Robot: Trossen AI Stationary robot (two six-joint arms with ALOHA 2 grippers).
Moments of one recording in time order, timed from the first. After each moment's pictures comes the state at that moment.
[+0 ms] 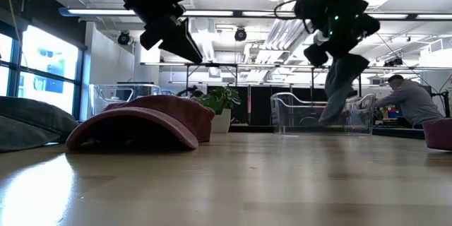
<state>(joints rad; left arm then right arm) -0.13 1.45 0.95 -0.24 -0.59 0.23 -0.58 1.38 0.97 -0.63 1.19 0.46</state>
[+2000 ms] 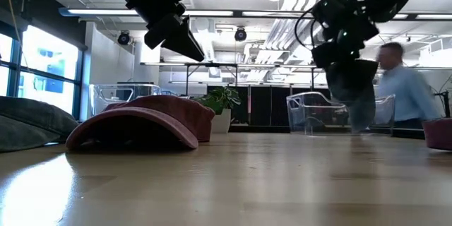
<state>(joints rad) -0.13 1.45 0.95 -0.21 -0.62 0.23 -0.65 1.25 0.65 -0.03 1.07 -1.13</state>
